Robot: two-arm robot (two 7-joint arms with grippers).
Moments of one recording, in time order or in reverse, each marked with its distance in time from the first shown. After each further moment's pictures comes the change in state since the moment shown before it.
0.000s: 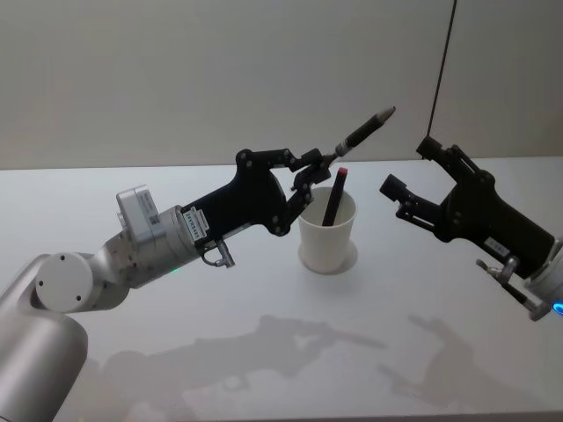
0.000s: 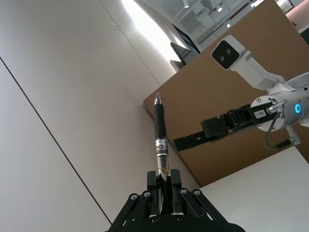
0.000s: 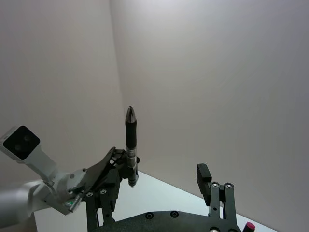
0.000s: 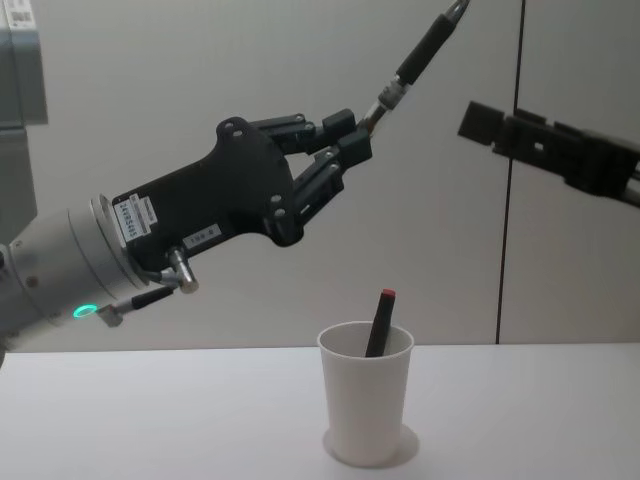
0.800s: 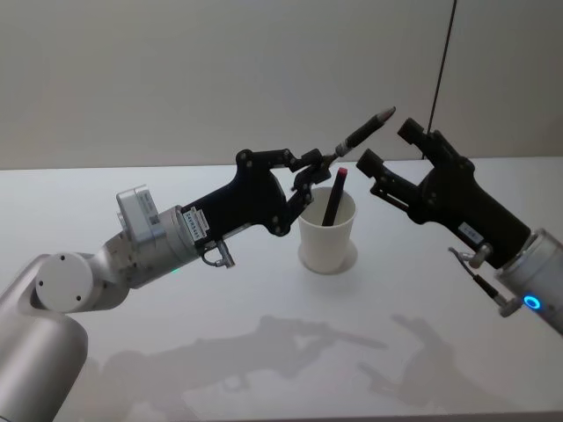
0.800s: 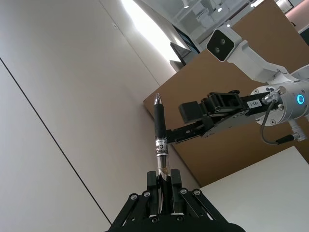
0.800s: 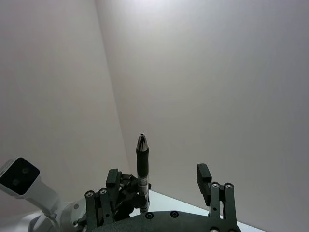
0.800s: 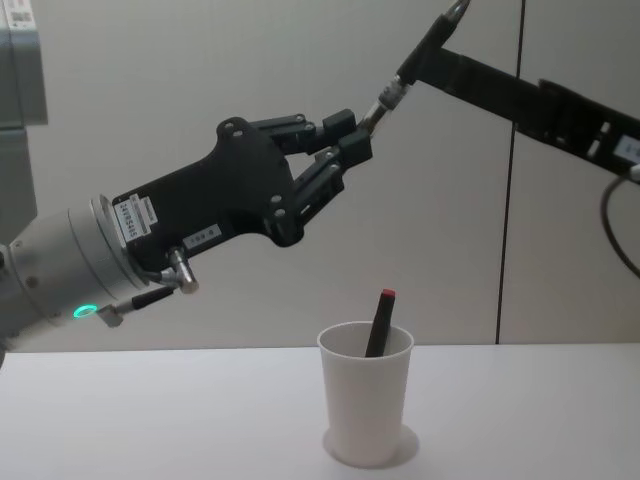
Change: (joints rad) left arm 0.000 0.000 0.000 0.000 0.000 0.000 -0.001; right arm -0.024 -0.041 -0.058 -0.086 0.034 0.031 -0.137
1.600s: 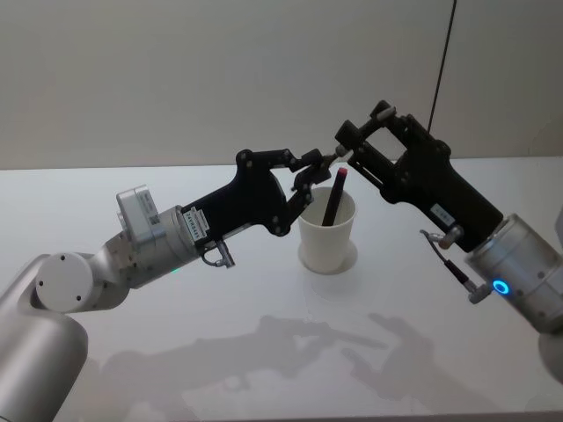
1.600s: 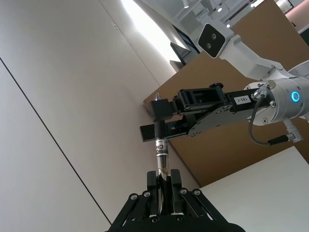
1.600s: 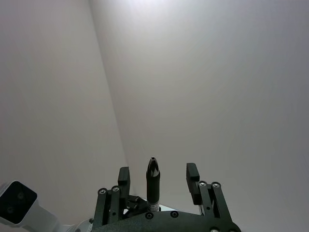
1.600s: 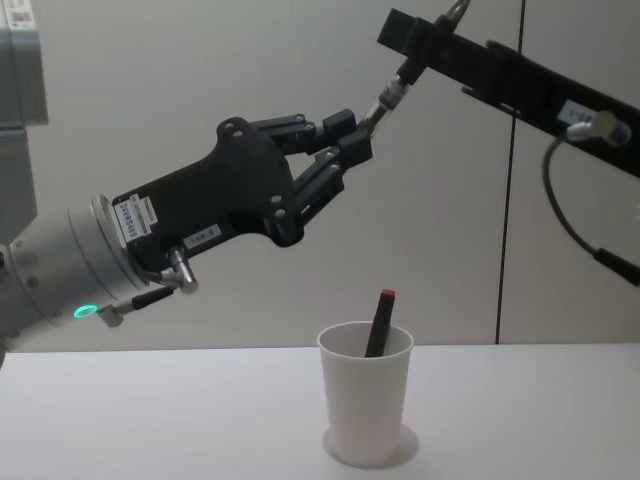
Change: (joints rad) left arm 0.000 0.000 0.000 0.000 0.000 0.000 0.000; right arm 0.027 -0.046 -0.051 -0.008 0.000 0.000 -0.082
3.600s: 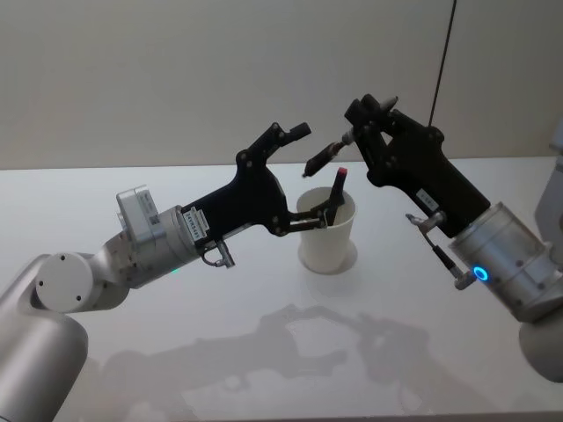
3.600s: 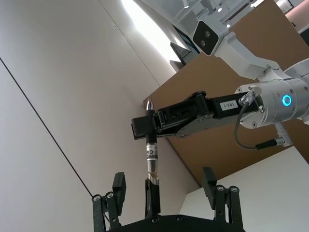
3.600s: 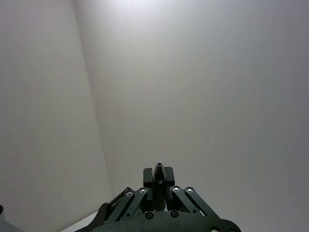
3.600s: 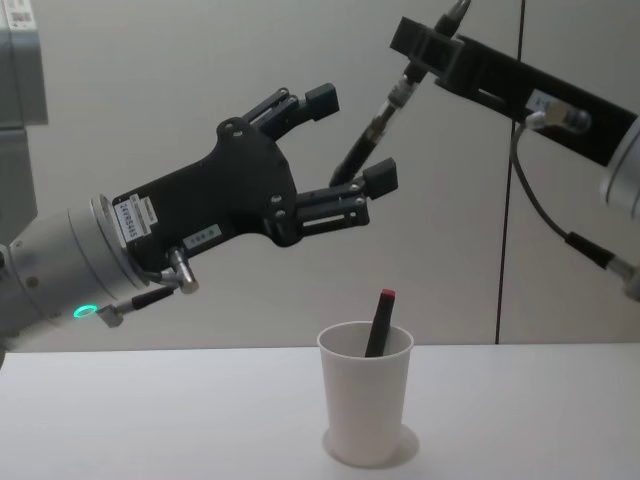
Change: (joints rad) left arm 0.000 0.000 0.000 0.000 0.000 0.000 0.000; right arm 0.029 -0.006 -0.051 0.009 -0.055 -0.054 -0.126
